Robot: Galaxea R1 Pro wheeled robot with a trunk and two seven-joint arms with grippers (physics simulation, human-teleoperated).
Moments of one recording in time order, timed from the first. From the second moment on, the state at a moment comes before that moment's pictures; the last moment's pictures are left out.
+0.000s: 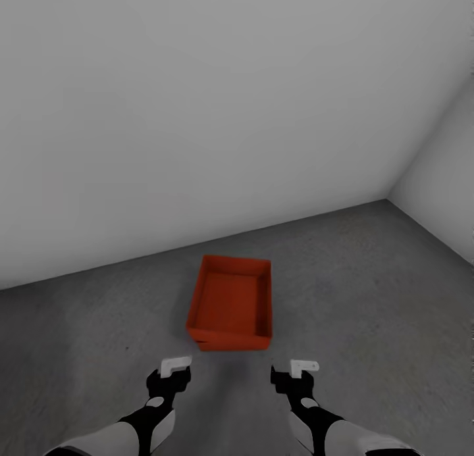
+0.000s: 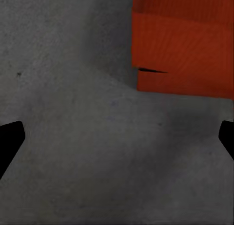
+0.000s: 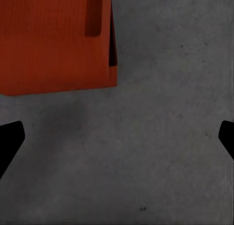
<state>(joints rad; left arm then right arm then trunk) -0.66 -0.10 -0.24 -0.05 0.27 -0.33 0.23 -0.68 0.15 0.00 0.00 -0.02 -0.35 -0.16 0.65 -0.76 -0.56</state>
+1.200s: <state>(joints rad) -0.66 -0.10 -0.24 -0.05 0.26 -0.33 0.23 -0.68 0.15 0.00 0.00 -0.02 -0.35 -0.16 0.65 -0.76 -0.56</state>
